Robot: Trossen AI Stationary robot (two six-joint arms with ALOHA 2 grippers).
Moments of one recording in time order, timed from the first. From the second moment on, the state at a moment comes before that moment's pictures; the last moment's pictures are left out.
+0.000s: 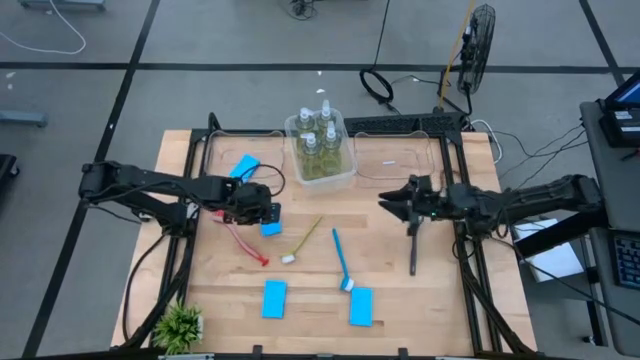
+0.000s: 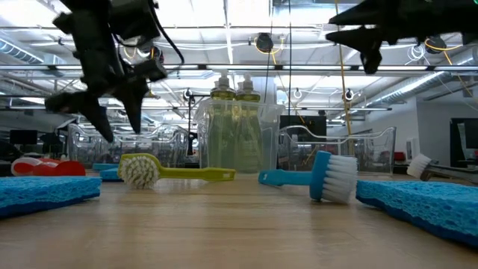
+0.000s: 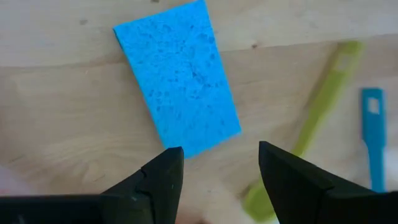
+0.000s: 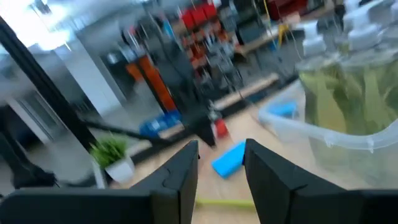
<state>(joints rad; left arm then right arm) 0.06 1.29 0.74 -0.65 0.02 -1.44 0.09 0.70 0.31 0.43 0.23 0.48</state>
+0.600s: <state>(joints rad) 0.14 1.46 0.73 -0.64 0.00 -1.46 0.09 0.58 0.02 0.86 0.23 0.54</state>
